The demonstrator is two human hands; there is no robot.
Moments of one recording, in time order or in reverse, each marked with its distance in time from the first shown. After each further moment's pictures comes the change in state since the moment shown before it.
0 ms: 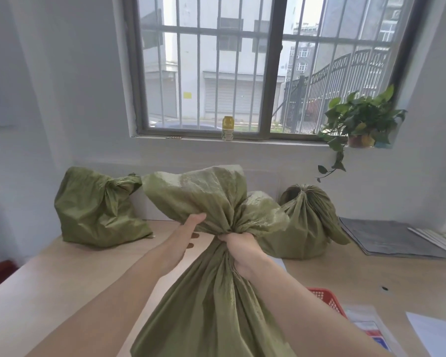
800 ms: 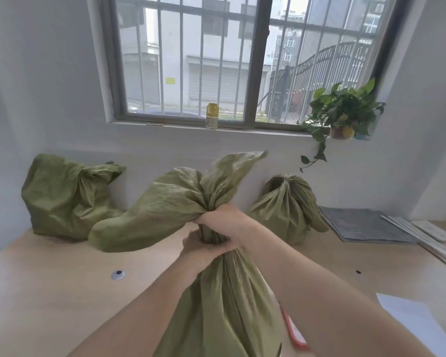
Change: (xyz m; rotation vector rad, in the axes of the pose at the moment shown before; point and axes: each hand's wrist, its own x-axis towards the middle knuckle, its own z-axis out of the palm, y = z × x) left_hand 0.043 -0.057 0.081 -0.043 0.122 -0.129; right_hand -0.011 -0.051 -0.012 -0.569 -0.135 -0.247
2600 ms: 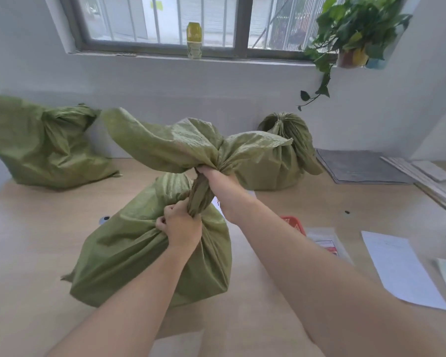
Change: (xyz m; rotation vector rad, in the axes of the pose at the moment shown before) left_hand 0.000 -0.068 0.078 0.648 0.435 0.033; right_hand 0.026 0.107 -0.024 0.536 0.109 0.156
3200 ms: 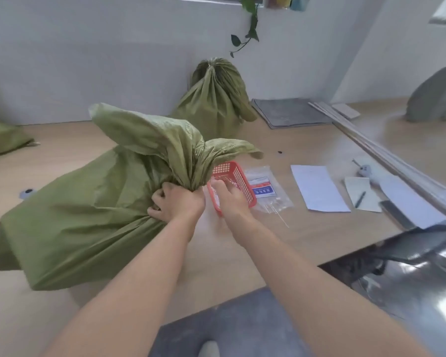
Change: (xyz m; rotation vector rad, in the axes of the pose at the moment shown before) left_hand -0.152 0.048 0.070 0.080 -0.227 -0.123; right_hand -0.146 0.134 -0.141 -0.169 0.360 0.097
